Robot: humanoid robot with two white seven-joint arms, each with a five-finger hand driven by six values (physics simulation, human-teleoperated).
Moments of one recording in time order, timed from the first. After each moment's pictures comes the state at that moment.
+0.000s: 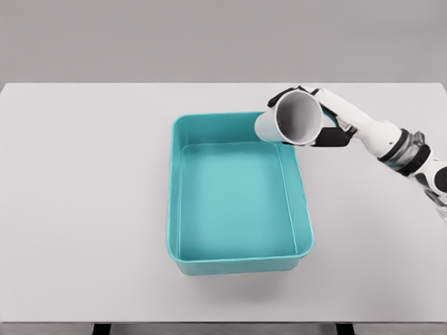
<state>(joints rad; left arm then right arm) 0.01 0.00 0.01 -0.08 0.00 0.07 0.01 -0.64 -0.78 0.83 -1.45 -0.40 -0.61 0.22</state>
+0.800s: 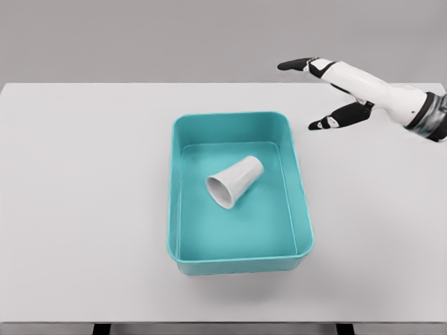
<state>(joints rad) 0.00 0.00 0.01 -0.08 0.00 0.07 0.01 -0.81 -0.89 0.89 -1.40 -0.20 -0.61 0.22</state>
